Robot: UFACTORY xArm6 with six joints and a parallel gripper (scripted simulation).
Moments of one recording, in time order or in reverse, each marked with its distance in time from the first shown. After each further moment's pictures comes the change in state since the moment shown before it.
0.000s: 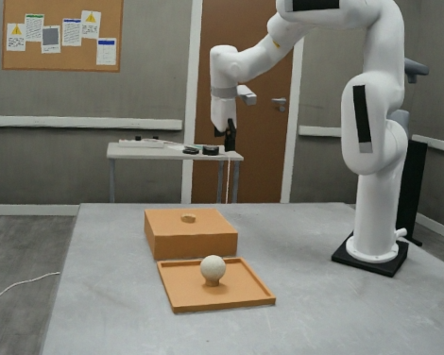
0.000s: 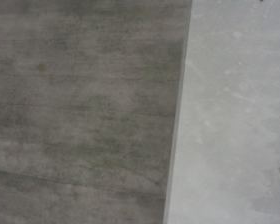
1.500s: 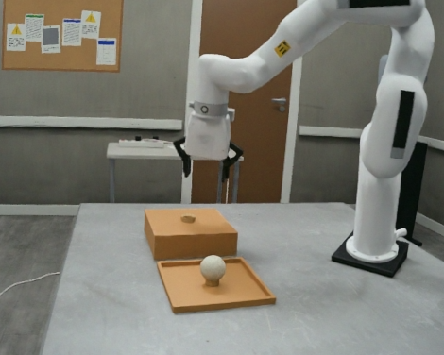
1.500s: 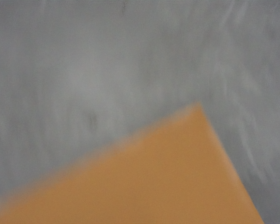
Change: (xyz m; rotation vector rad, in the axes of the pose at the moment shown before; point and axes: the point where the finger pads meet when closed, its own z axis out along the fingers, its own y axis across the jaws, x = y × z) arm -0.128 0.233 -0.049 -0.080 -0.244 -1.061
